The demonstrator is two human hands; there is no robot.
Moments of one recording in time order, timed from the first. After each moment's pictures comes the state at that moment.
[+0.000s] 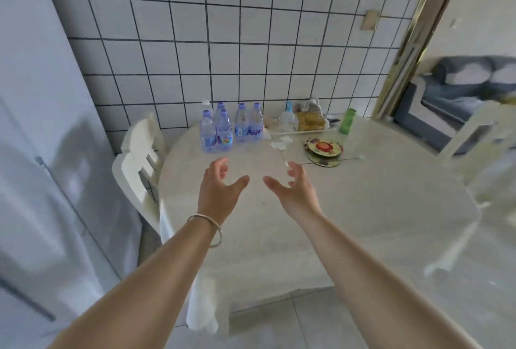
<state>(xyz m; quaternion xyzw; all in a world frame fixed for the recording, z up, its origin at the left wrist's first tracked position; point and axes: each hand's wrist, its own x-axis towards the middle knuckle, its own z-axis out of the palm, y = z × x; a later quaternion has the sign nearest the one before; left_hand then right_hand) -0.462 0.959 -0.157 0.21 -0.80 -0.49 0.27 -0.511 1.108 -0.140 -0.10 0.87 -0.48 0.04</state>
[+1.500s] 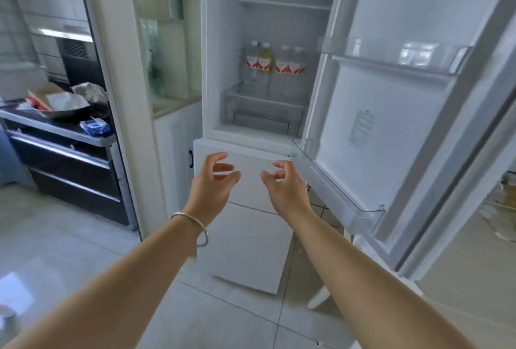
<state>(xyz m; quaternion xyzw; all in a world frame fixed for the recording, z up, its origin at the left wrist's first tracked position) 0.061 0.572 -0.101 0.31 -0.69 -0.49 0.44 -0.057 0.669 -0.080 -0.38 0.76 -0.50 0.13</state>
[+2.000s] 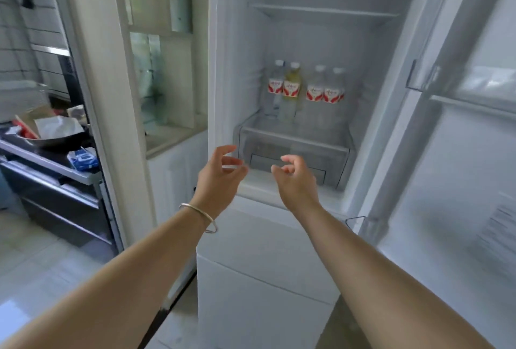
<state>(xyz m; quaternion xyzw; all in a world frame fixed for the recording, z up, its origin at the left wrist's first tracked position) -0.088 0.306 -0.060 0.31 -0.68 -0.48 0.46 -0.214 0.390 -0.051 -0.40 0.74 -0.52 0.10</state>
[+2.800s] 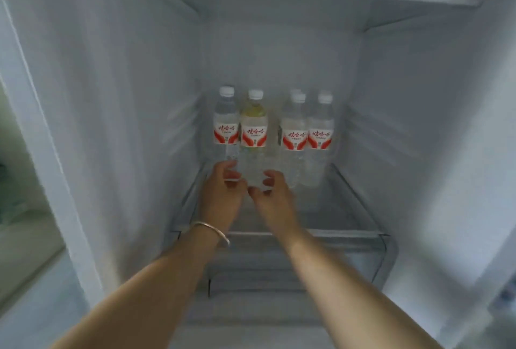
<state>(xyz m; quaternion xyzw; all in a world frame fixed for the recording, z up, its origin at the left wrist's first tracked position) -0.387 0.007 -0.046 0.25 -0.72 -0.50 0.42 -0.448 0.092 -0.049 -0.28 0.76 -0.58 0.05</state>
